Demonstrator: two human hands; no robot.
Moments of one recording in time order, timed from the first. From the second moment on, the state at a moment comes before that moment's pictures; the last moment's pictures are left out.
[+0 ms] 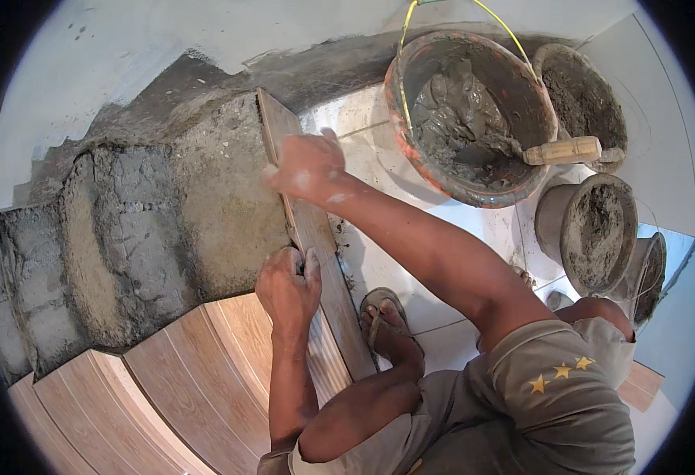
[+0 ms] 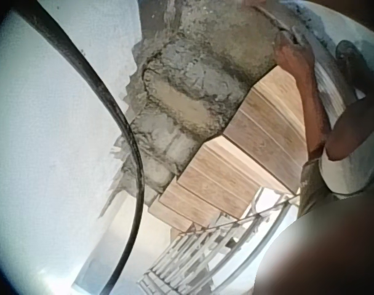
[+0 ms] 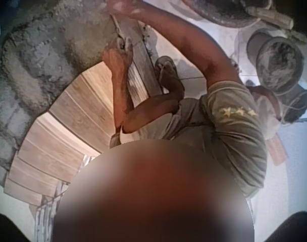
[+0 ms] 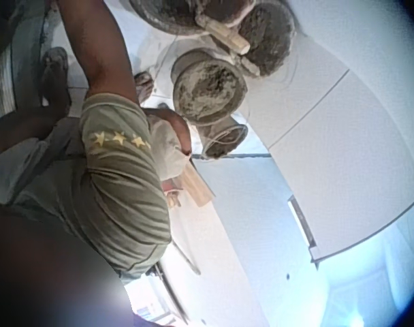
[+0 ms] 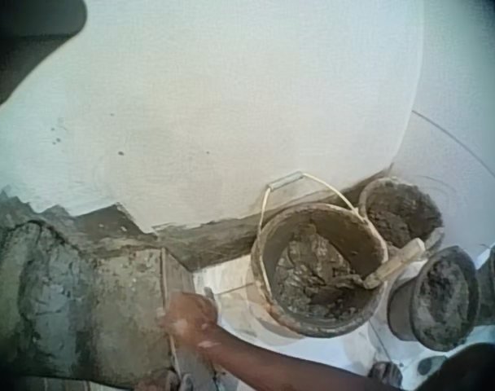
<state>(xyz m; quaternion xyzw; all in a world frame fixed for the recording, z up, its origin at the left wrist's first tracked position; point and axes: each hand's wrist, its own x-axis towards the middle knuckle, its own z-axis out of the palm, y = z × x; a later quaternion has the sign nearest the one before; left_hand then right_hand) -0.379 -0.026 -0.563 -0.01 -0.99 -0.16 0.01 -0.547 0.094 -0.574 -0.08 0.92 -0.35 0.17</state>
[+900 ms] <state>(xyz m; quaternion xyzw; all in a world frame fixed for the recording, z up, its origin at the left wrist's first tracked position) -0.375 -0.014 -0.563 0.02 -0.98 -0.21 0.04 -0.349 0.094 -0.732 0.05 0.76 -0.63 0.12</state>
